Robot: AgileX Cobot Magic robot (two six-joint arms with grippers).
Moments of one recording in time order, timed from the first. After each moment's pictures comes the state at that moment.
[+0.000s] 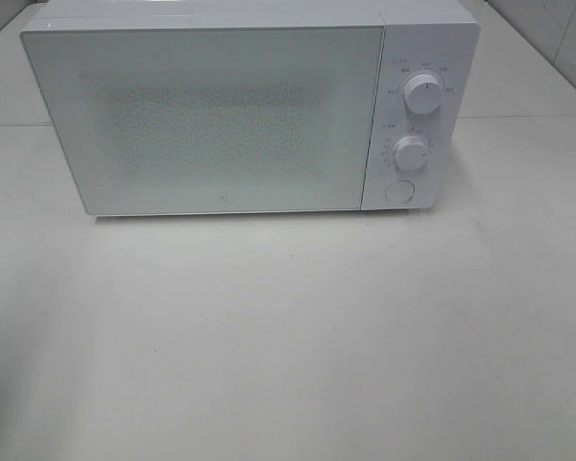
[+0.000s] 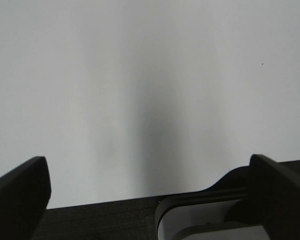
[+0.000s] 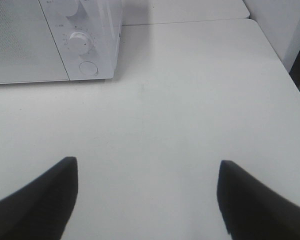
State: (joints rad) left arm -0.06 0.77 -0.65 -0.09 1.06 0.07; right arm 0.06 0.00 -0.50 -0.08 1.00 0.13
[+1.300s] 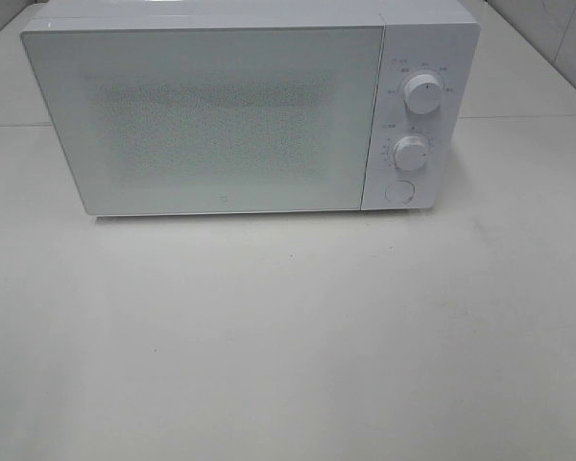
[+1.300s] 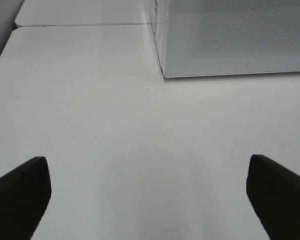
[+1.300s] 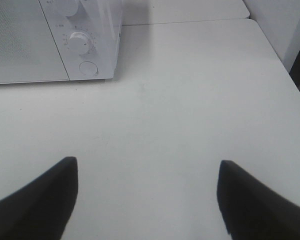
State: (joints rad) left arm -0.02 0.01 -0.50 -0.09 1.04 0.07; right arm 0.06 0.00 -0.50 -0.08 1.00 0.13
